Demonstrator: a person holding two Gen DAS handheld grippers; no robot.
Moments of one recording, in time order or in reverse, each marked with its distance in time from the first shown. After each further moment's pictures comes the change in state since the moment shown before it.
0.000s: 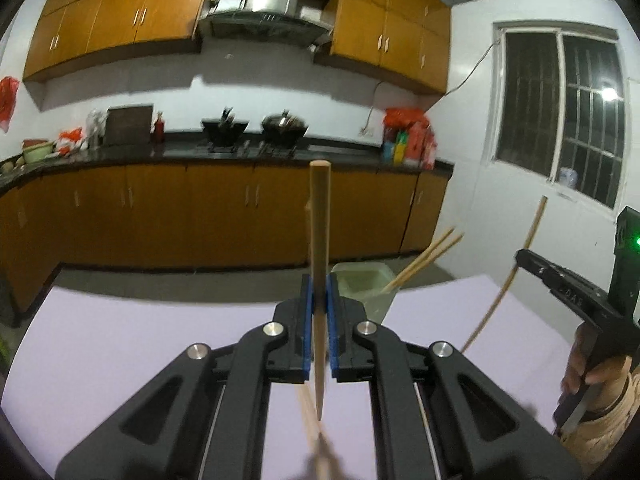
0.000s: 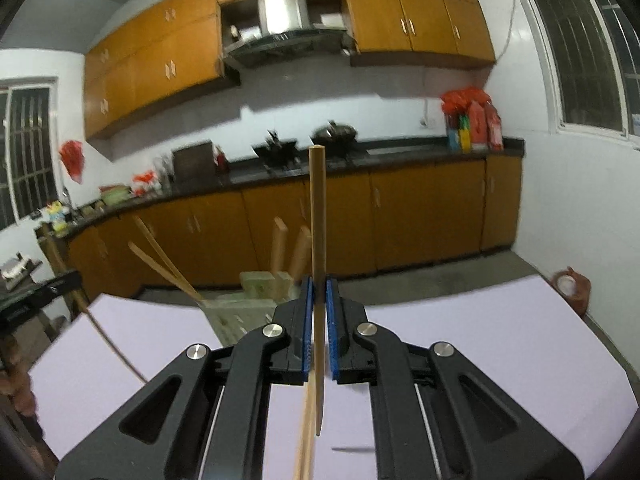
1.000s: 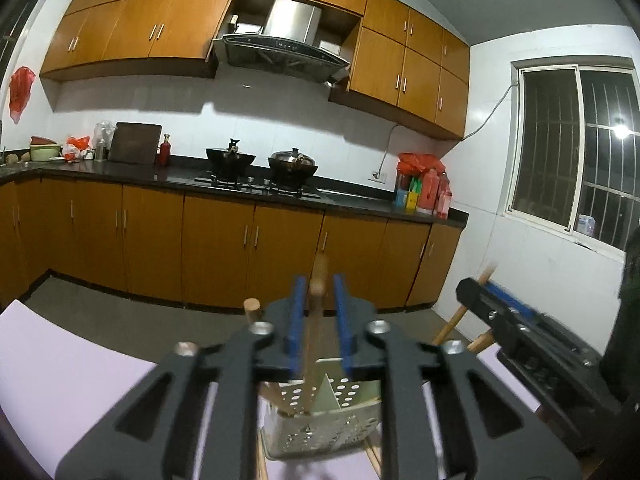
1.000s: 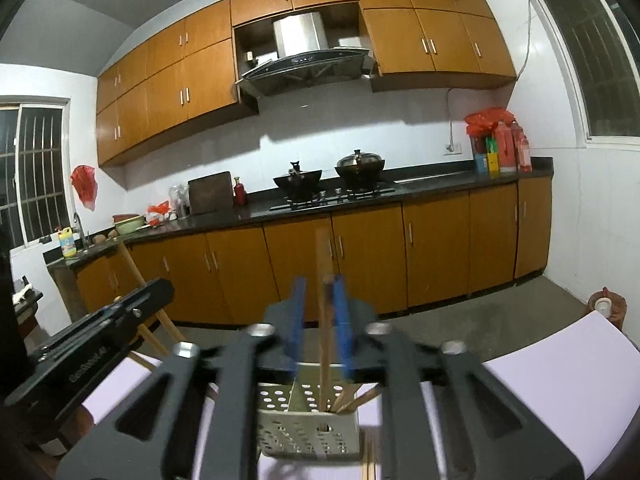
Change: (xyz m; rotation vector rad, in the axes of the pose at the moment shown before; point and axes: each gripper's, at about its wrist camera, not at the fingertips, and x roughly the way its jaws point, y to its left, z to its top) left arm 0.112 -0.016 0.024 -0.087 -0.149 0.045; right arm 0.087 0.026 0.015 0.010 -0.101 0.046
